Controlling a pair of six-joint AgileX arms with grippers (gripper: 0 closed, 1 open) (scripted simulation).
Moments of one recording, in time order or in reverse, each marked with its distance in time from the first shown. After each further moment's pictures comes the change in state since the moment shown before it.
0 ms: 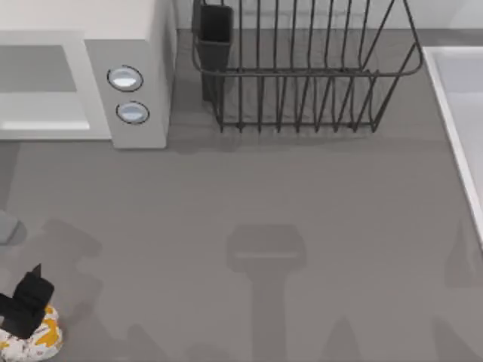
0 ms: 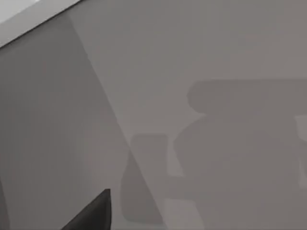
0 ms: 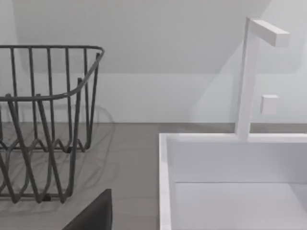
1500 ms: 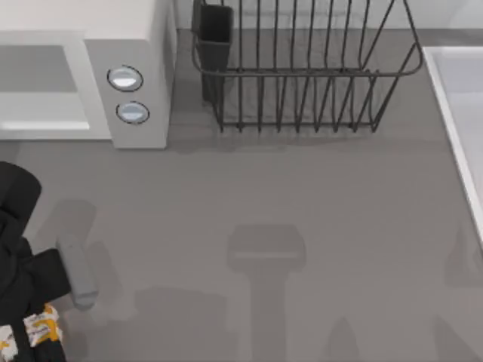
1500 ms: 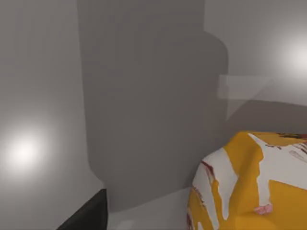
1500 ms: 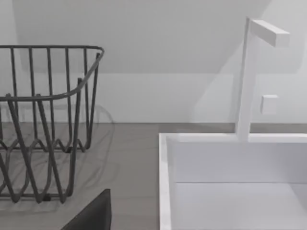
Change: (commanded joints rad) left arm -0.084 0.869 0.228 -0.184 -0.001 0.504; right arm 0.000 0.000 0.000 0.000 0.000 0.000
